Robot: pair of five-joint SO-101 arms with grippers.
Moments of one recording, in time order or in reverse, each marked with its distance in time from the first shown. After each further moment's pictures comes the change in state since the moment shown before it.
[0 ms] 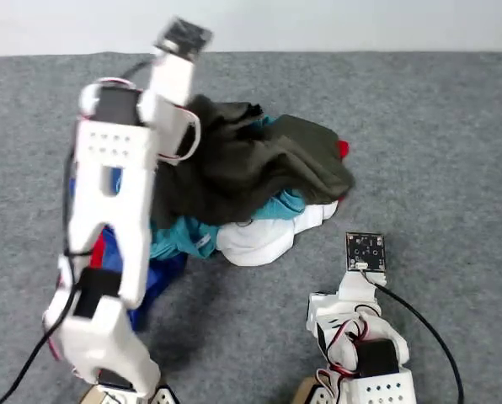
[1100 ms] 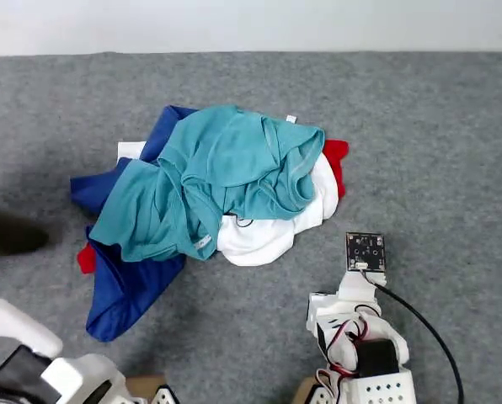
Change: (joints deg) left arm -63.5 -20.6 -1.0 -12.7 -3.9; right arm 0.0 0.0 0.0 0.0 0.0
